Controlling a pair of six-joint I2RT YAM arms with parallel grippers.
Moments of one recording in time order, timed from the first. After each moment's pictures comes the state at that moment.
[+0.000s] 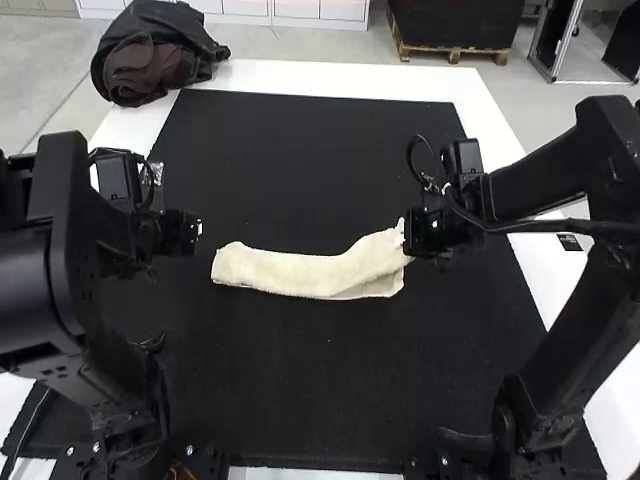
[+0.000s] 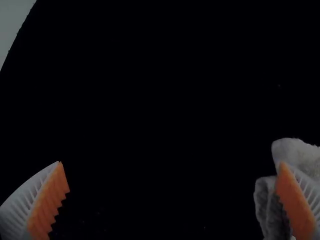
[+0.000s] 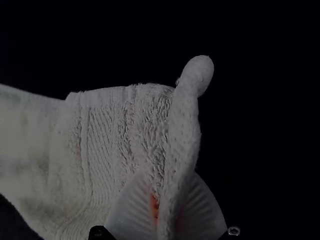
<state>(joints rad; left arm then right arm) 0.35 1.23 0.36 0.27 0.27 0.18 0.21 1.53 0.68 -0.04 -0.33 0.15</state>
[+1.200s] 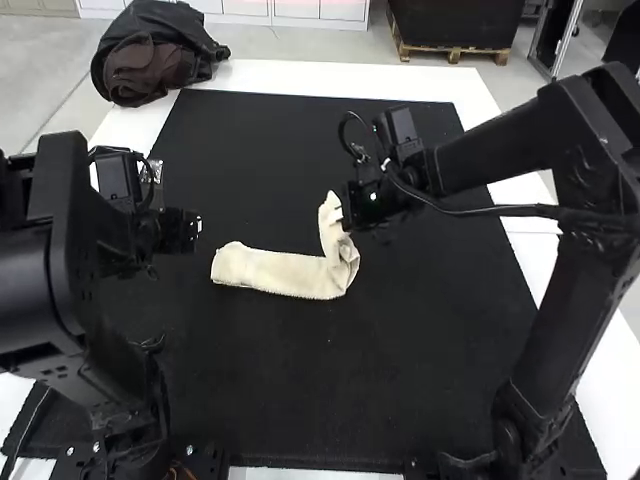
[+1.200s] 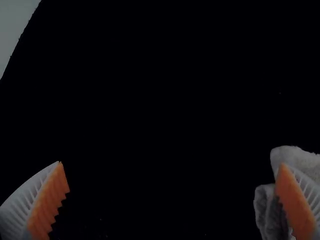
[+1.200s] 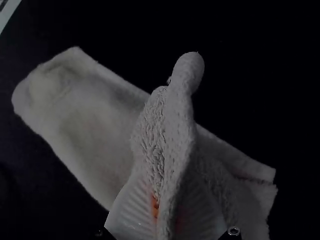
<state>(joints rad) 0.35 1.23 0.36 0.29 0.27 0.17 0.56 1.67 0.94 -0.05 -0.35 0.23</state>
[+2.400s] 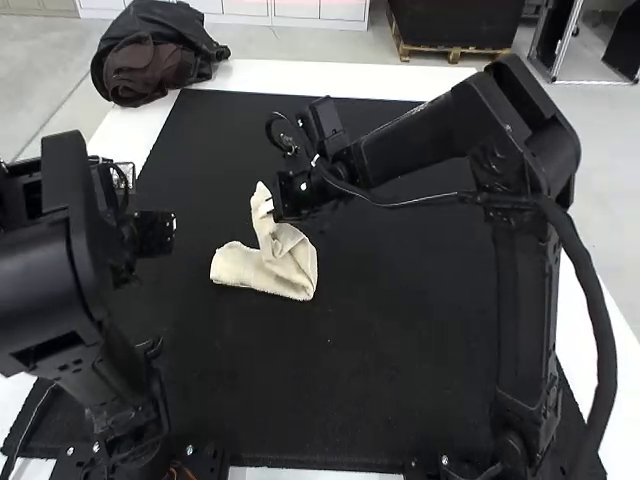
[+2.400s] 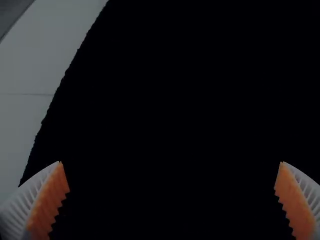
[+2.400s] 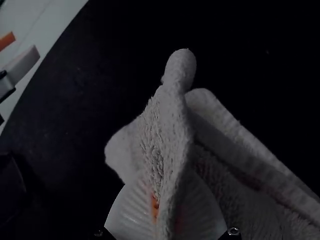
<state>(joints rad) 0.51 1.23 0.31 0.42 0.26 0.18 0.81 1.96 1.28 0.00 -0.34 0.35</state>
